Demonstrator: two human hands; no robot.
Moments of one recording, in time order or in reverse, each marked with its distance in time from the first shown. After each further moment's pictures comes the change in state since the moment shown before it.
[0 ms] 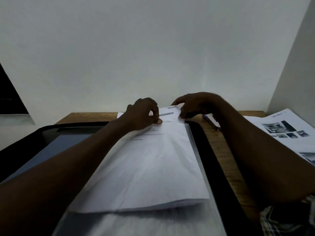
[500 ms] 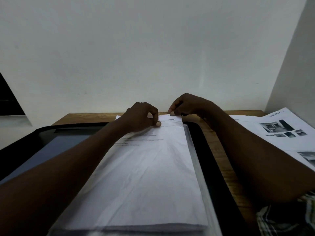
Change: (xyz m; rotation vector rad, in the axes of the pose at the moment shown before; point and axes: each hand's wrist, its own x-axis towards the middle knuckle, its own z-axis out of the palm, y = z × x) left_hand -0.001 0.000 0.006 -0.109 -0.034 -0.005; right_hand 0.015 0.014 0.009 -0.075 0.193 -0.215
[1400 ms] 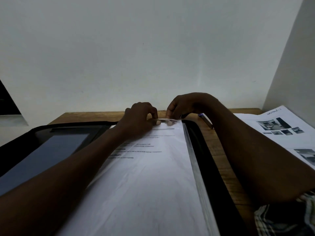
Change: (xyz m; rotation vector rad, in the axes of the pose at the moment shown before) left_hand -0.006 -0.001 0.014 -0.040 0.132 0.066; right_hand -0.006 -0.019 -0.005 -0.115 -0.330 0.080
